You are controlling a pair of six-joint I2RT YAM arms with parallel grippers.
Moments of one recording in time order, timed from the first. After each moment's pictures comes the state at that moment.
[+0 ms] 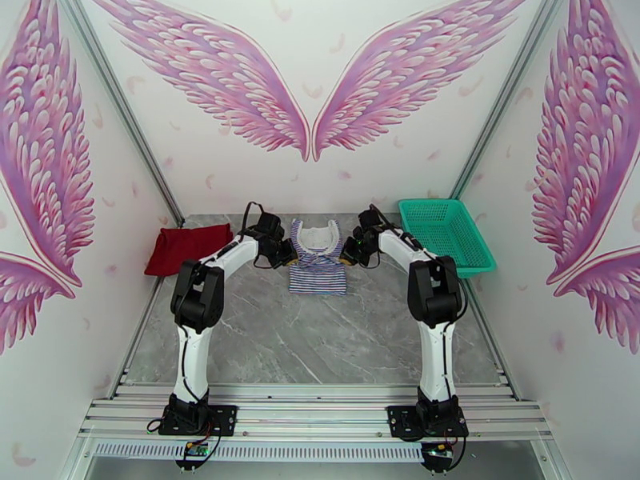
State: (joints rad) left arm -0.34 2.20 1.76 -0.59 0.47 -0.74; right arm 0.21 2.21 1.80 -0.74 -0.47 0.63
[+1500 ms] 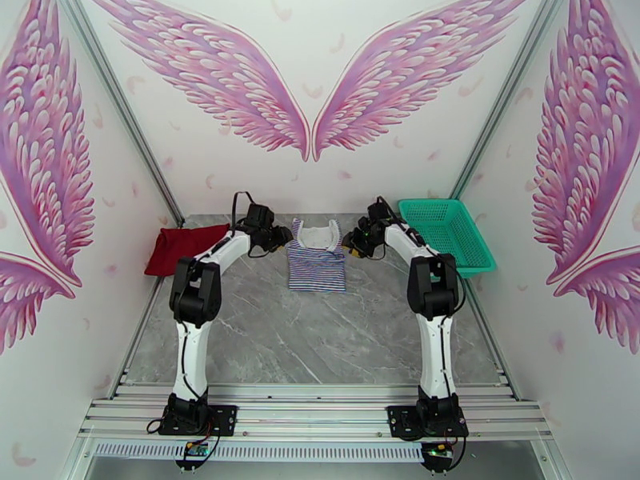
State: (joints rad) left arm -0.27 2.17 1.83 -0.47 0.40 -0.64; right arm 0.15 2.25 1.93 -0.72 -0.53 0.55
